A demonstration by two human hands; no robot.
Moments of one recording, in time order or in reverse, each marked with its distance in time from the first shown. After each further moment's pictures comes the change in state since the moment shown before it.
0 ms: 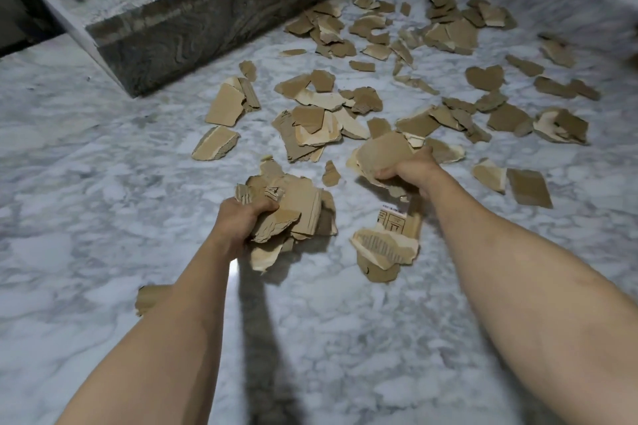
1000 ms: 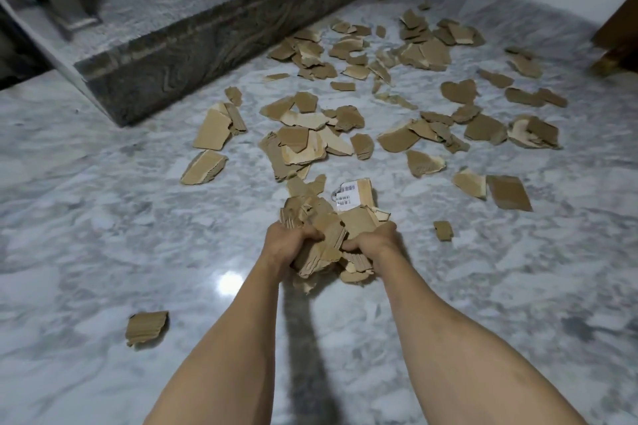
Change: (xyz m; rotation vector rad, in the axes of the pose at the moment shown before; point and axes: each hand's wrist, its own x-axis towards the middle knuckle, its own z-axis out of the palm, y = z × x) left_hand -0.009 -0.019 0.075 0.108 -0.140 -0.036; right_hand -0.046 0.071 0.061 0.125 0.082 0.188
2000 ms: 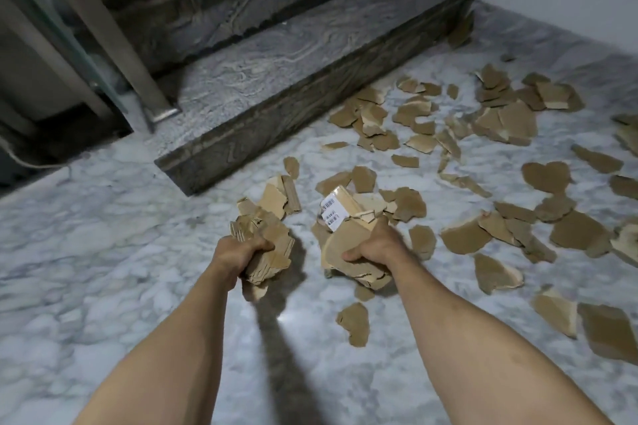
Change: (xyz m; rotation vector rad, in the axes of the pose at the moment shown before) left_hand 0.080 0.163 -0.148 0.072 0.361 -0.062; right_hand 0.061 -0.218 0.060 -0.540 -0.308 -0.273
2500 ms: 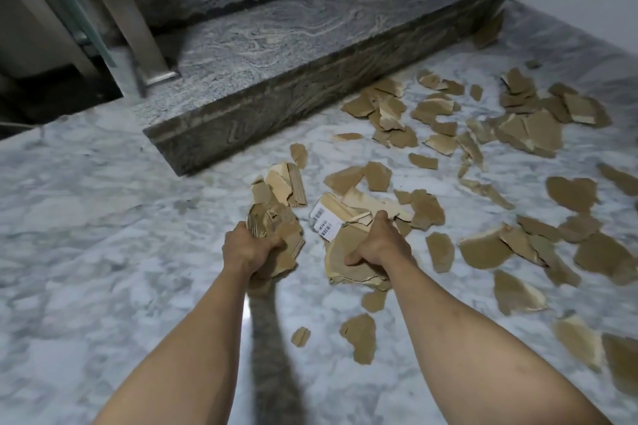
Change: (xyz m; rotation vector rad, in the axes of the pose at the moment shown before) left_hand 0.068 -0.030 0.029 0.305 0.097 0.094; right_hand 0.047 -0.013 0.033 -0.317 0.080 -0.021
